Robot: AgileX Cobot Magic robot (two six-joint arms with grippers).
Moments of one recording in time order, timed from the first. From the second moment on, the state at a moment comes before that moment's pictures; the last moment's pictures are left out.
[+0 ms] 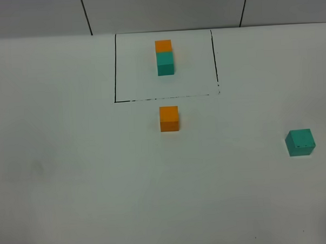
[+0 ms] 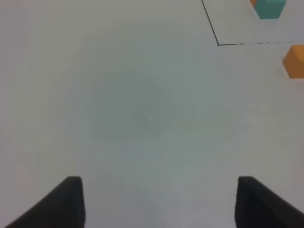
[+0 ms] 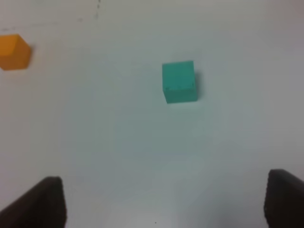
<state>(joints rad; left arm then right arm) -0.02 0.00 -0.50 -0.07 1.05 0.08 0.09 0.35 -0.52 0.09 0.97 0.11</state>
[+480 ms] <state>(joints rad) -0.02 0.00 -0.50 -0.07 1.05 0.08 0.09 1.40 -0.78 0.16 0.72 0.00</state>
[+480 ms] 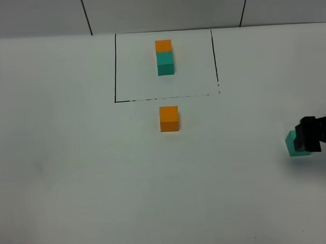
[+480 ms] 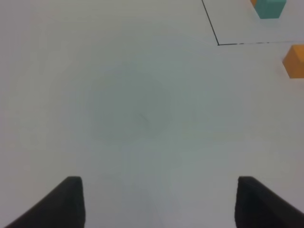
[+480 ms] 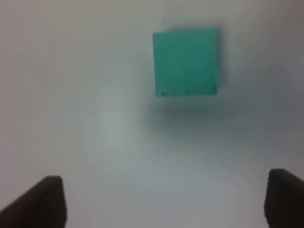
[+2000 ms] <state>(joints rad) -0.02 0.00 -0.50 -0.07 1.05 0.08 0.12 1.81 -0.98 0.02 0.65 -0.17</state>
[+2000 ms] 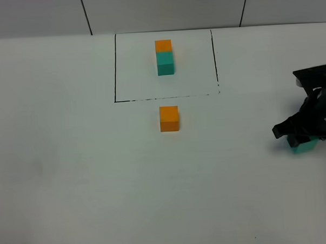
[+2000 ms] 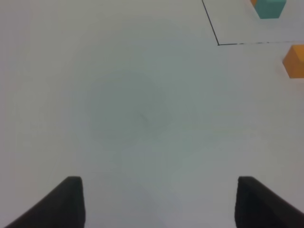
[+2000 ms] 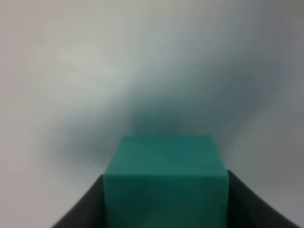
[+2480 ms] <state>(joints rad) -0.02 0.00 -0.50 -0.07 1.05 0.08 0.39 2.03 -1.47 0.01 0.97 -1.02</state>
